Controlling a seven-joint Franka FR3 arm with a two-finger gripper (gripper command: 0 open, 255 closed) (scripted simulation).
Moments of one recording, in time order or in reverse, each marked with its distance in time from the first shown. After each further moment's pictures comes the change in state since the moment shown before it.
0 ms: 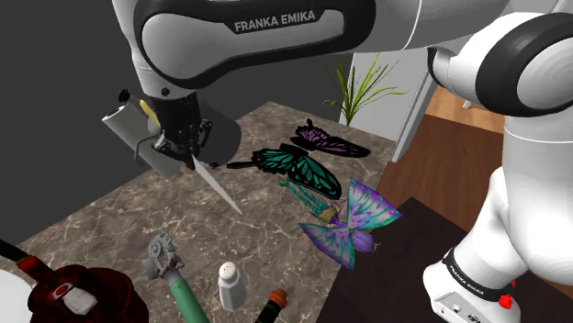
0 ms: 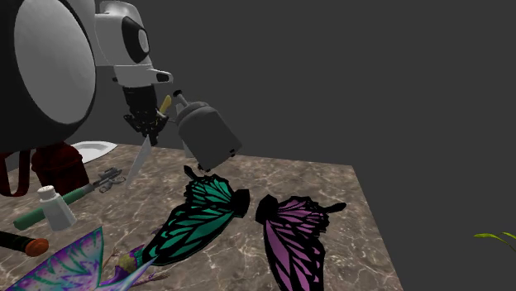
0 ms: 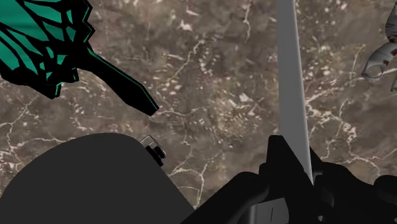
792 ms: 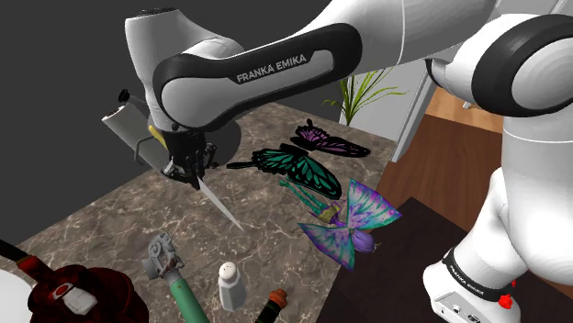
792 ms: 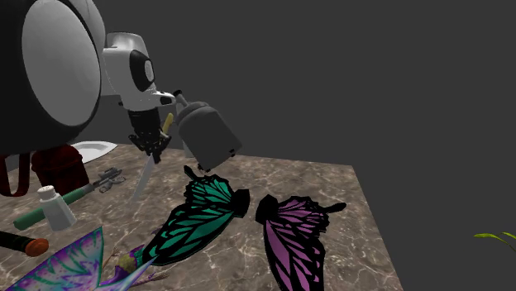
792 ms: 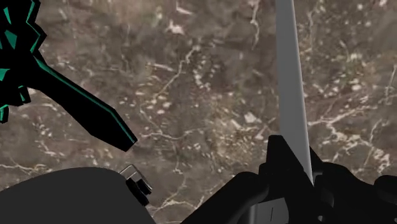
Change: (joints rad) arm -0.007 0.007 -0.003 -0.146 -0.006 0.155 0.012
